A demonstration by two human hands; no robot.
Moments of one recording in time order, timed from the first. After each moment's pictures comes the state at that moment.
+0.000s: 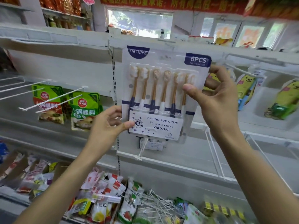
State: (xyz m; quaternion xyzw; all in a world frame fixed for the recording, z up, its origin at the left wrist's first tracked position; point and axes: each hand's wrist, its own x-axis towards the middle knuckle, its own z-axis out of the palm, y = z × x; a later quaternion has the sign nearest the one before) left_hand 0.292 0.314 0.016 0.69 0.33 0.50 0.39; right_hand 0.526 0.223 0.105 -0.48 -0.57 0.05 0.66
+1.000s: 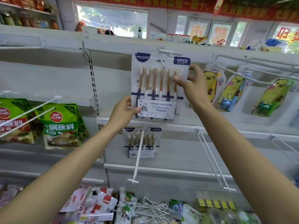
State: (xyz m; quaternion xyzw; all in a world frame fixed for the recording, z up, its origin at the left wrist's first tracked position) left_hand 0.397 0.484 0.005 0.75 0.34 0.41 0.39; right_hand 0.599 0.364 0.102 -0.61 -0.47 0.05 0.64
